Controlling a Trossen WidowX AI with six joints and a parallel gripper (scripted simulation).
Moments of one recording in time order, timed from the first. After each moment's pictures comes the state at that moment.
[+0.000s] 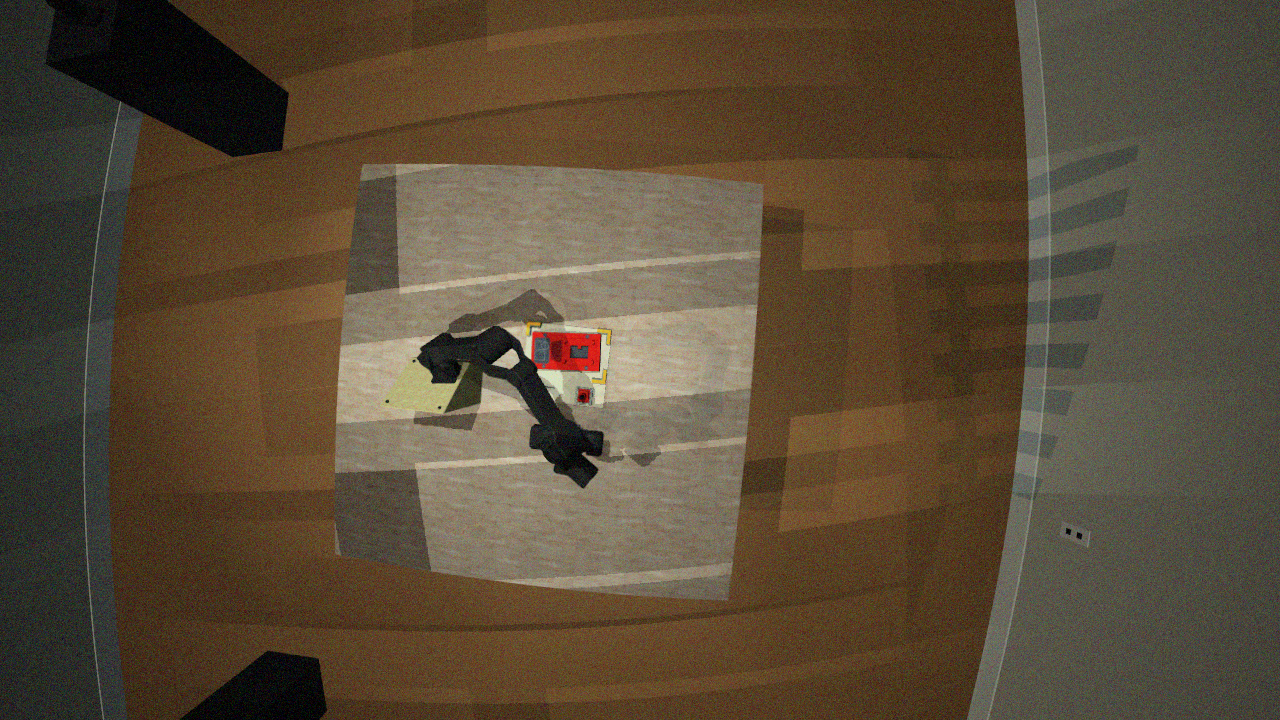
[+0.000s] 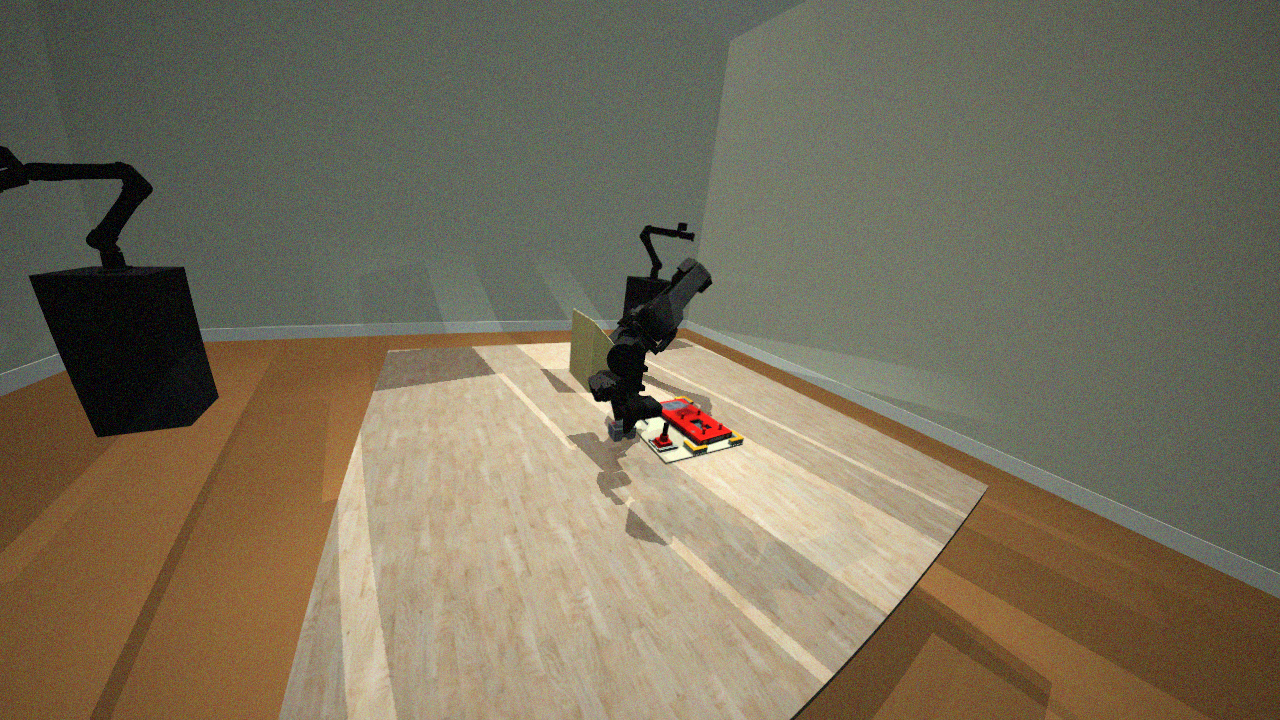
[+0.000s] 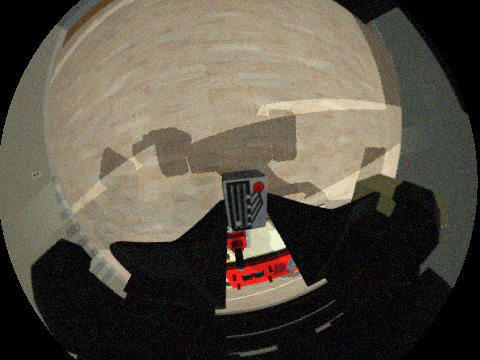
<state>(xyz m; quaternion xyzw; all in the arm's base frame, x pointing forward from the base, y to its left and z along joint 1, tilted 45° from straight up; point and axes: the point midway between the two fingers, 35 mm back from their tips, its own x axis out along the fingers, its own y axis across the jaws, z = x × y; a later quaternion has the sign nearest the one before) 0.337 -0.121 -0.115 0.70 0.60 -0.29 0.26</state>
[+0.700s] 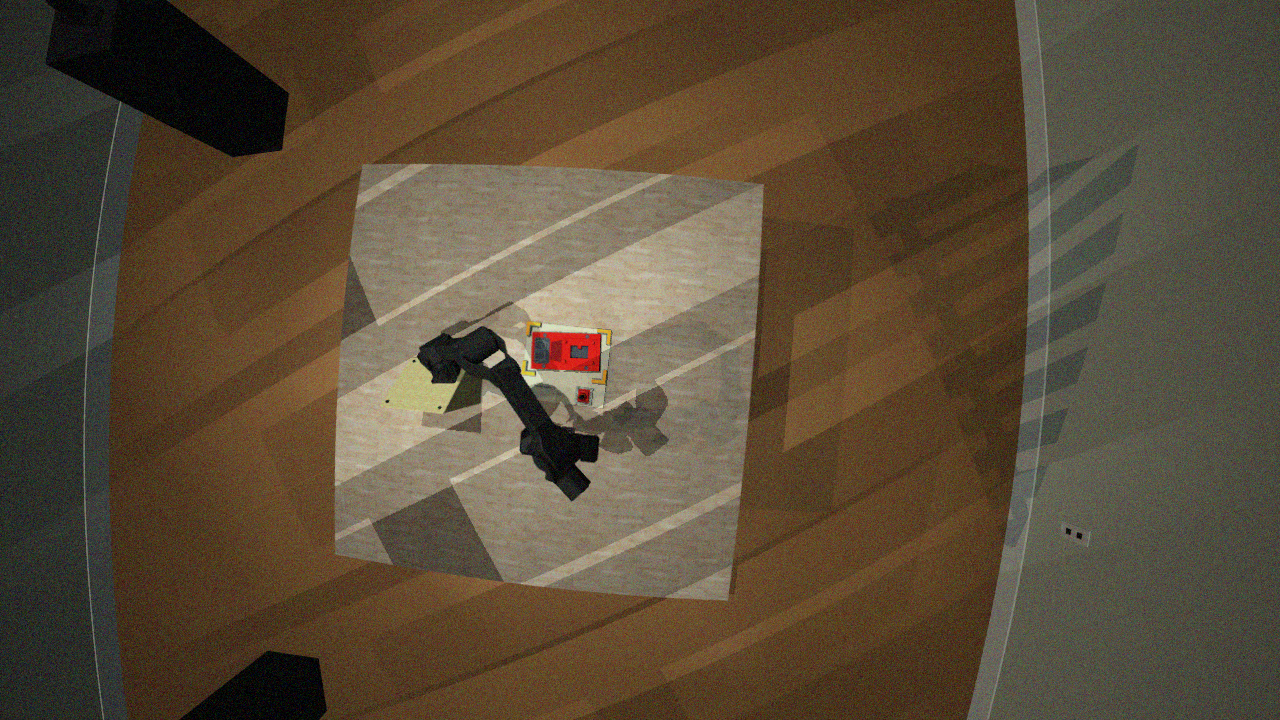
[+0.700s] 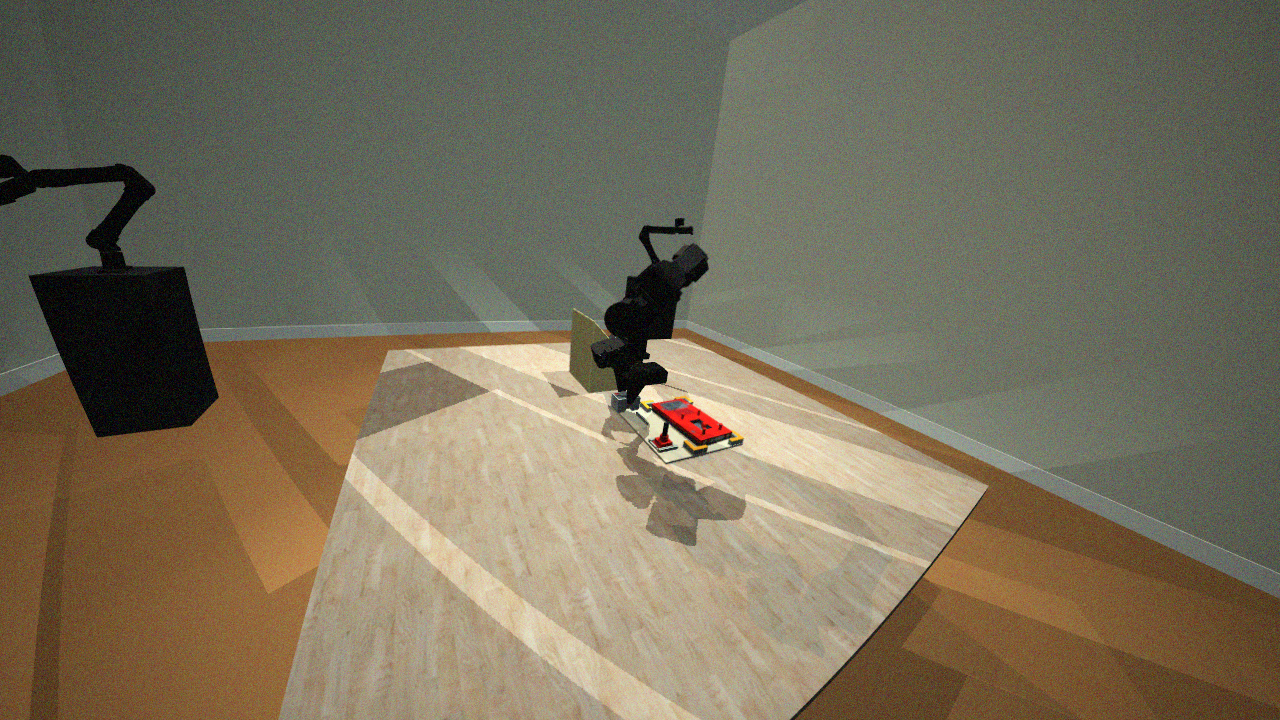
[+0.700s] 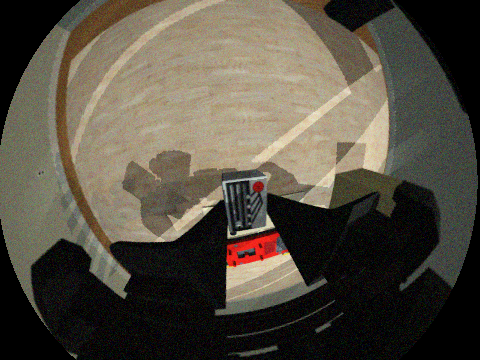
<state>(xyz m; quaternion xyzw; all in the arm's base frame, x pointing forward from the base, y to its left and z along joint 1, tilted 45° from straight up) 0.326 -0.165 -0.067 0.70 0.60 -0.29 0.26</state>
